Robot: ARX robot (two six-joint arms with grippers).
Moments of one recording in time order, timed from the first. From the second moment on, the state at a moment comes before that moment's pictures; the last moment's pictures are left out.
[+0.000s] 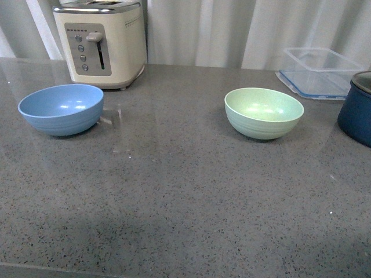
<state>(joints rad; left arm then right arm) -0.13 0.90 0.68 0.30 -0.24 -0.04 0.00 0.00 0.01 0.00 0.00 0.00</state>
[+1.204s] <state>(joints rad) 0.09 1.77 1.25 -0.15 -0.06 -0.42 0.00 0.00 0.01 0.00 0.00 0.00</state>
